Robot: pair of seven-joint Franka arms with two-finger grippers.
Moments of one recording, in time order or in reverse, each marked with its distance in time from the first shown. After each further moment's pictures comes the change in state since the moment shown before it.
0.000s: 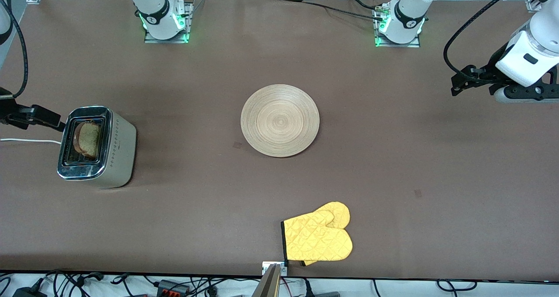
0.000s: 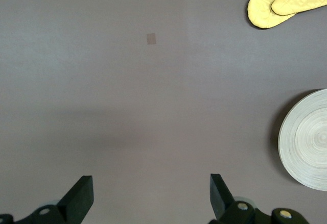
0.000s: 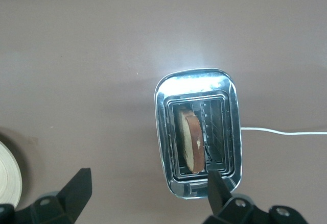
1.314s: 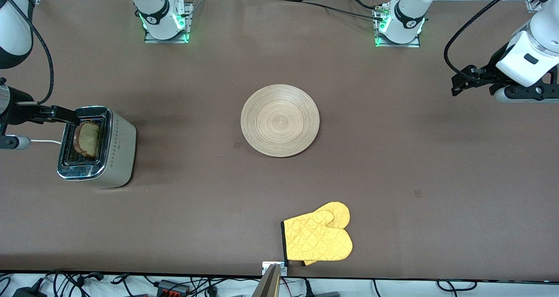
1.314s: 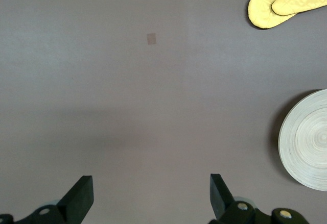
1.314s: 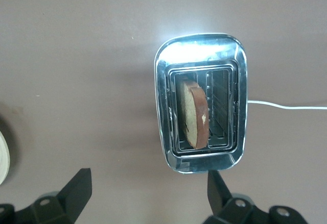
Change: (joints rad) left arm 0.001 0.000 0.000 0.000 0.000 0.000 0.000; right arm 0.364 0.086 -0.408 0.058 0.074 -0.144 -0.064
